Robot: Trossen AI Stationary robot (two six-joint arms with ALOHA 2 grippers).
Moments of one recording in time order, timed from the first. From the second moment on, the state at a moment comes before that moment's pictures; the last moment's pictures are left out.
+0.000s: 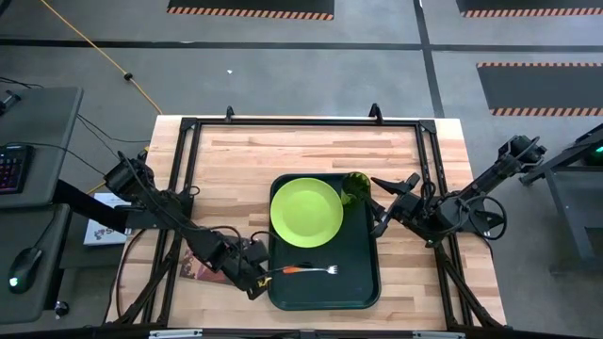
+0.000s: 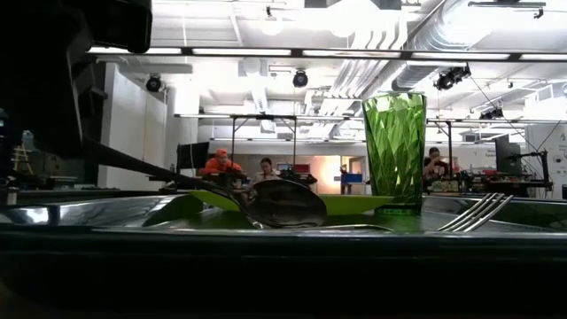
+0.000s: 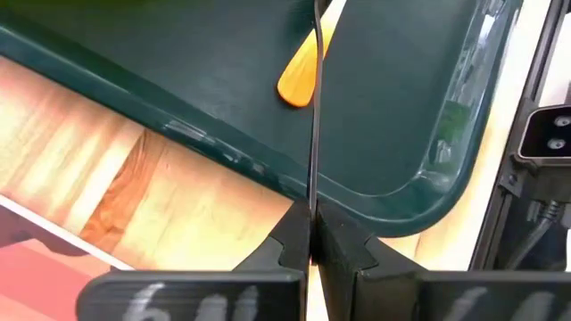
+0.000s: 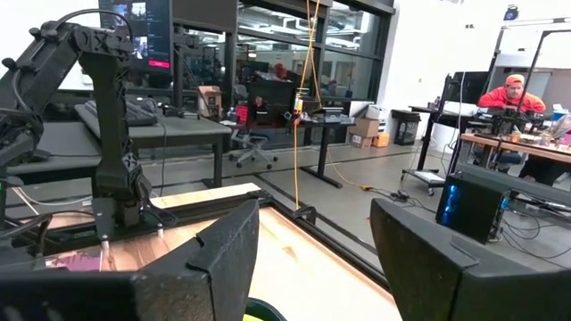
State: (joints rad) left arm -0.66 1.65 0.93 -0.32 -0.23 -1.13; right arm 0.66 1.09 0.61 0.80 1.26 -0.37
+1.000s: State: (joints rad) left arm -0.54 1.67 1.00 -0.32 -0.33 -0.94; right arm 0.66 1.09 0.61 0.80 1.26 -0.36
